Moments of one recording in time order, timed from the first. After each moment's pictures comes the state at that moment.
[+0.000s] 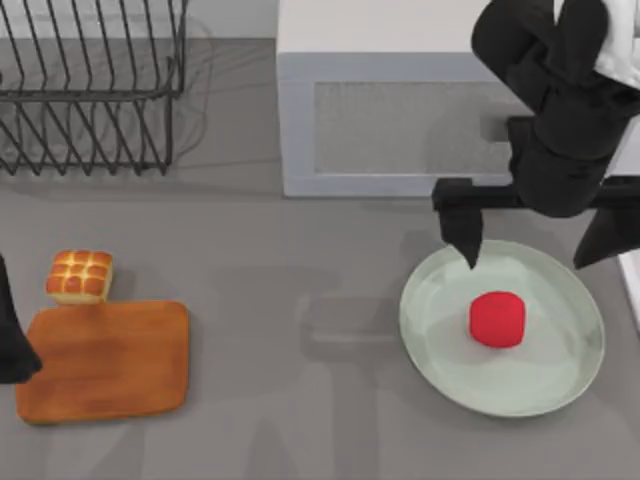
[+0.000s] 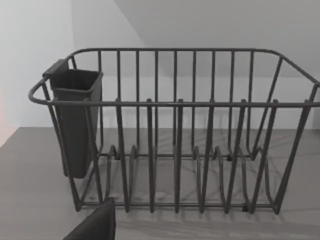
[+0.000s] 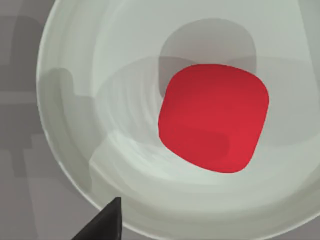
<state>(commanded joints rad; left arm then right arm) 0.00 0.00 0.00 0.00 0.00 0.00 0.47 1.87 1.54 -1.24 0.00 0.49</state>
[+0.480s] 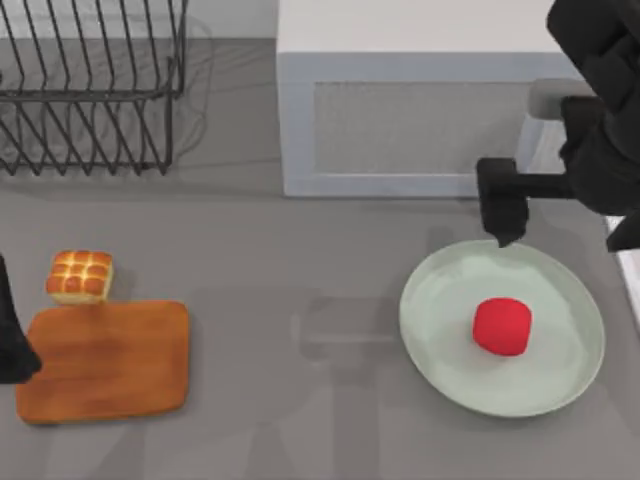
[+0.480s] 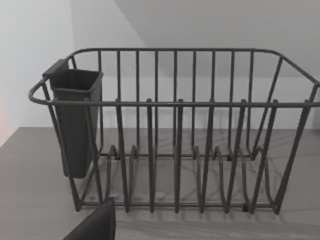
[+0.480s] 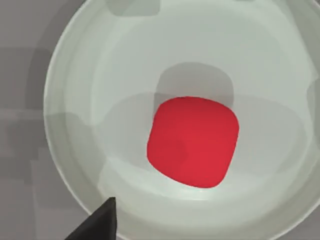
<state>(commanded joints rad) 0.00 0.00 0.00 0.00 0.00 0.00 0.42 1.65 1.37 -1.10 0.00 0.43</state>
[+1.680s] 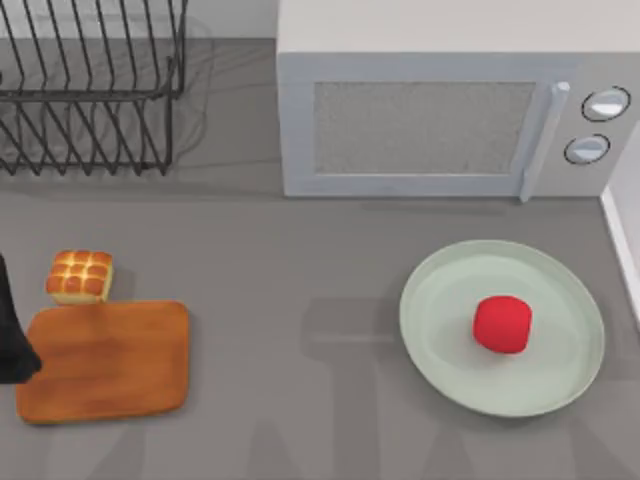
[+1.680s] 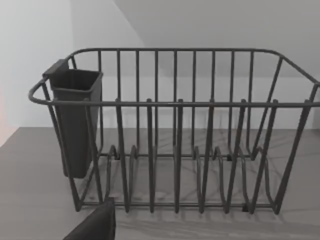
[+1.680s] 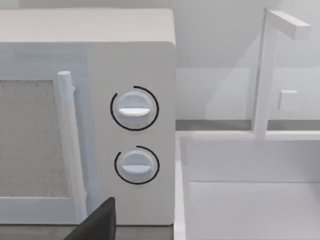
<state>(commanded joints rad) 0.00 0.00 0.00 0.00 0.00 0.00 0.01 0.02 0.02 -0.02 0.00 0.01</state>
